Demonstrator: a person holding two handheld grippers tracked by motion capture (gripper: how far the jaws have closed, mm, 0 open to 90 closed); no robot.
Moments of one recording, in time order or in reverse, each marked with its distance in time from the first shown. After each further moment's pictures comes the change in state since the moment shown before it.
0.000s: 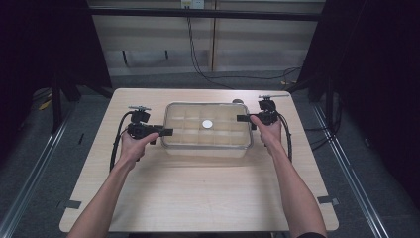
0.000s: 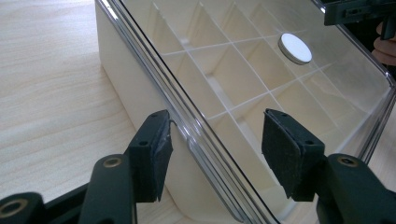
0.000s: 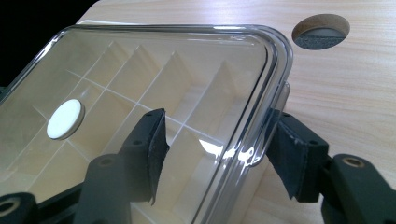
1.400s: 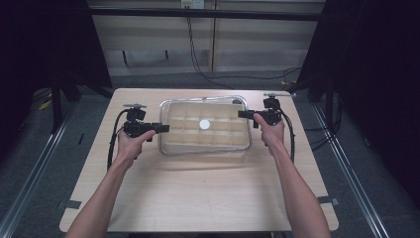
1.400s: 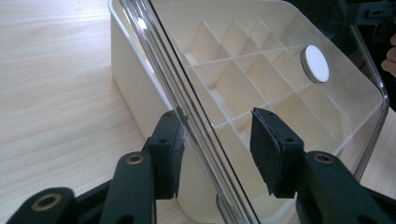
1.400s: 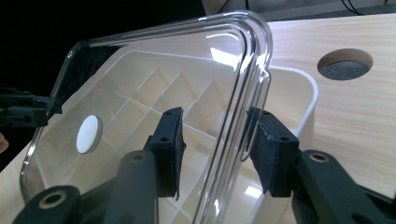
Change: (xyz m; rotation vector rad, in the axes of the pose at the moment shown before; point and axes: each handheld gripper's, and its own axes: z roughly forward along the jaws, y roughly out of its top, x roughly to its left) left arm 0.001 0.004 -0.013 -0.056 0.002 -0.008; right arm 0.012 0.002 -0.022 -0.108 0.101 -0.008
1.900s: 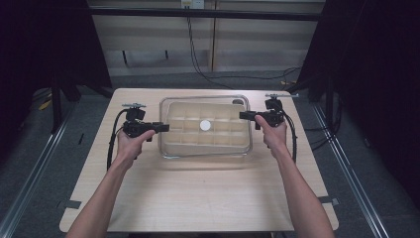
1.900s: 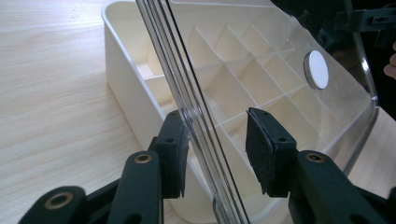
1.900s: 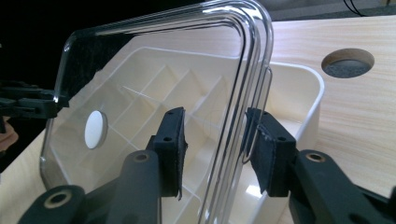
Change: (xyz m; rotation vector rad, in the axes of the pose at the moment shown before) left arm -0.005 0.001 -0.004 -0.012 -0.018 0.005; right arm 0.011 -0.001 -0.014 0.005 0.005 -0.014
